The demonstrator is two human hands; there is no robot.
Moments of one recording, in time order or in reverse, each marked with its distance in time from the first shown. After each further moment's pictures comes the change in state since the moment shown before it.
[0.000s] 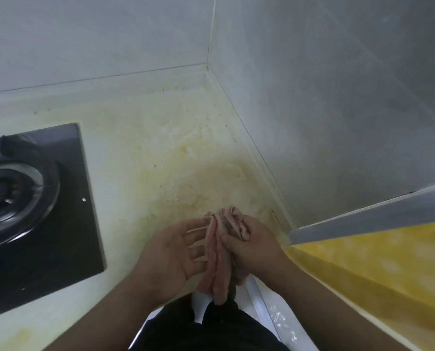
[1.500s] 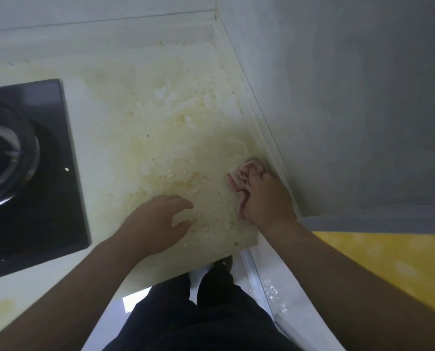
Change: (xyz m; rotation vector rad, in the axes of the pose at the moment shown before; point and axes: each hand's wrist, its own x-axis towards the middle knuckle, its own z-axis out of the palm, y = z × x) left_hand 0.051 0.008 -0.048 1.798 0.202 0.423; right_hand 0.114 0.058 -0.027 -1.041 0.238 -0.175
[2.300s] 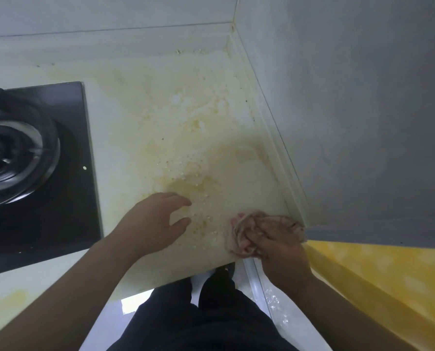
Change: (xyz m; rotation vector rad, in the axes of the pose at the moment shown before) left_hand -0.013 -0.012 -0.018 -0.062 0.074 -0.056; right_hand -0.079 0.047 0.058 0.200 0.201 -0.502
